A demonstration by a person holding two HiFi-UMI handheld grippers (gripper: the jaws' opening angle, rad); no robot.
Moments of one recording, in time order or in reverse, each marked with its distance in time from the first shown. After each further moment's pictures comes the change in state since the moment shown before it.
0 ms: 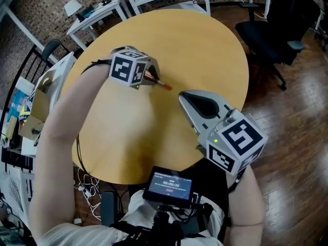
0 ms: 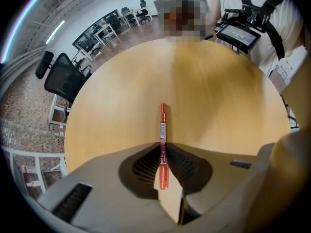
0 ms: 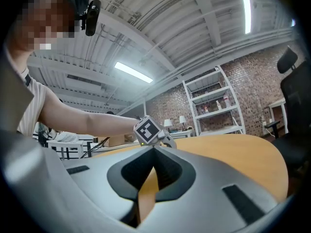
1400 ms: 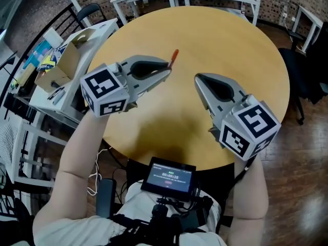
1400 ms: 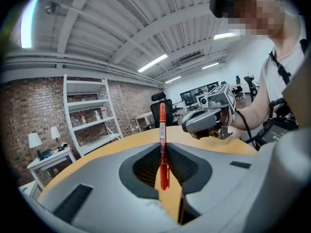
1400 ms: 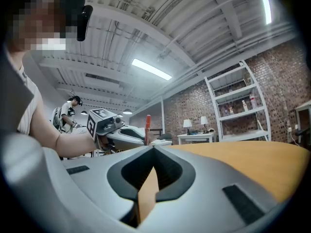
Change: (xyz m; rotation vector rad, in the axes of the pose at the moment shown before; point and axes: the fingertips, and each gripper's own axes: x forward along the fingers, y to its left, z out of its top) left arm -0.185 -0.100 -0.008 -0.916 -0.786 0.843; right arm 0.085 0.075 0.019 -0.077 0.021 0.214
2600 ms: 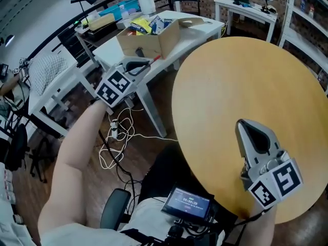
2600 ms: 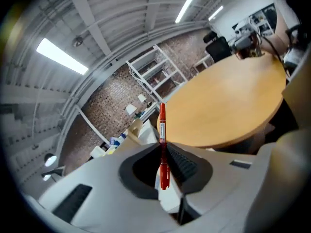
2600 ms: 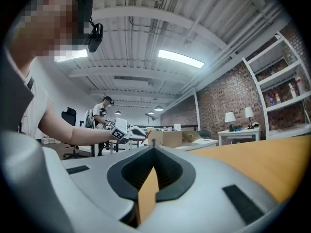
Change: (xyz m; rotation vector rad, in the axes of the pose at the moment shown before) left arm -0.422 0.143 -0.209 0.064 0.652 0.796; right arm 0.145 0.178 -0.007 -0.046 0.038 0.401
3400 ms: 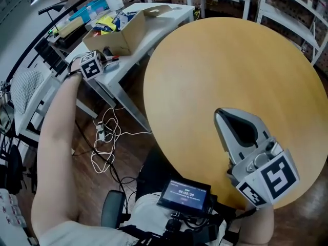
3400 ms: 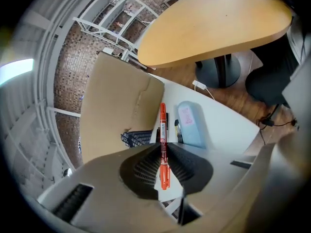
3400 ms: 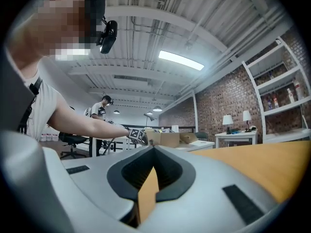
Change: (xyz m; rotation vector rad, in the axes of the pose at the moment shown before) left arm 0.085 0.073 -0.172 0.365 0.652 -0.196; right arm -0.007 -0.002 0.010 -0.046 -0.013 -0.013
